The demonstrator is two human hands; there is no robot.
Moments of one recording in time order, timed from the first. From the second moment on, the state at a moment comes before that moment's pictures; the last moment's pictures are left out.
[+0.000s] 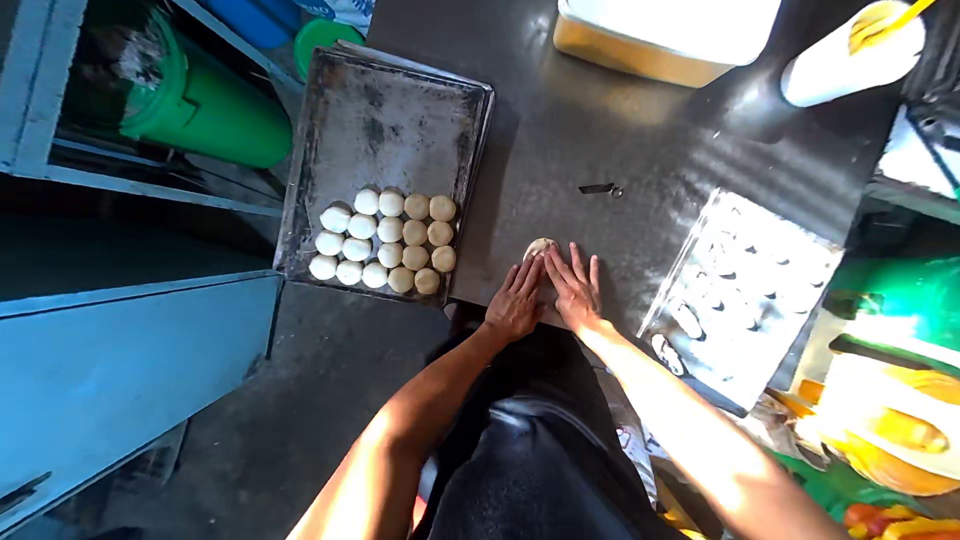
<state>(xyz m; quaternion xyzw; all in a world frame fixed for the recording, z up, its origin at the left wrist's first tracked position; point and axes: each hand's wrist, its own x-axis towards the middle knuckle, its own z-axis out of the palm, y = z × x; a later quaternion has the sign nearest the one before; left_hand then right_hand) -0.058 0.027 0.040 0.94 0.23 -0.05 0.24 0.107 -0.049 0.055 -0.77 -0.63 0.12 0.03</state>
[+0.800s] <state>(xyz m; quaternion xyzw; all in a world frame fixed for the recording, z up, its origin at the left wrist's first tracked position) -0.049 0.041 0.015 0.97 0.10 -0.02 0.24 0.134 0.135 0.032 -0.69 -0.71 -0.04 0.13</state>
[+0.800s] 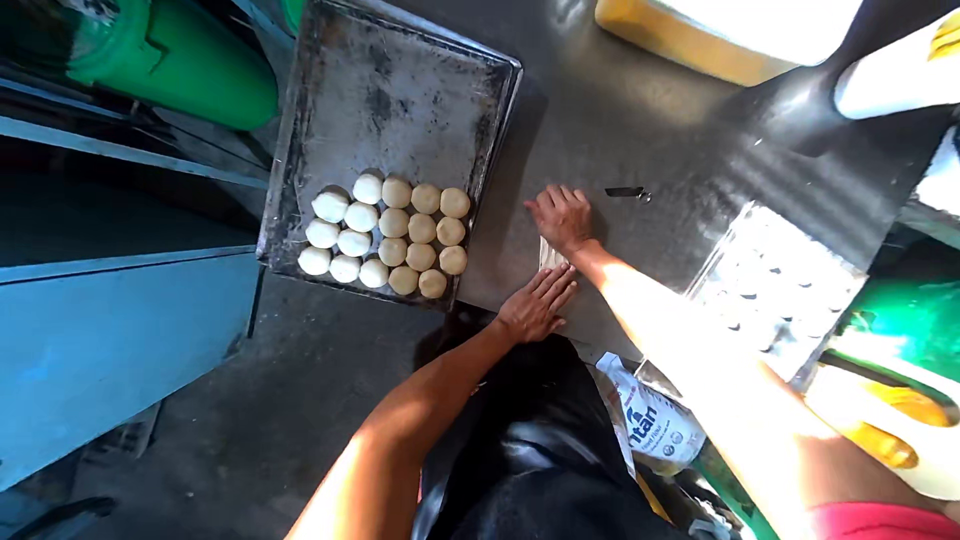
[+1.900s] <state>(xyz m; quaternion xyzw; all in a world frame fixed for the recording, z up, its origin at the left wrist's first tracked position) -0.066 0.041 0.039 0.84 0.34 0.16 0.39 0.090 -0.084 0.080 -0.73 -0.65 0.15 0.12</state>
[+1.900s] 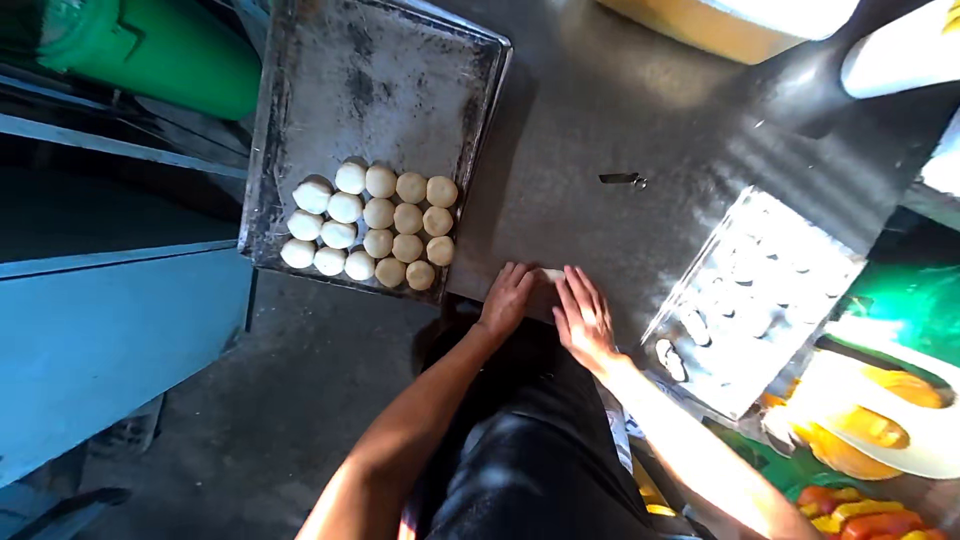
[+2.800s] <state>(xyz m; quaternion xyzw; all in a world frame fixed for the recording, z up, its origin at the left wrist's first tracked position) -0.087 0.094 0.028 0.80 0.46 0.05 0.39 0.068 -0.028 0.059 -0.75 -0.66 0.11 0.03</state>
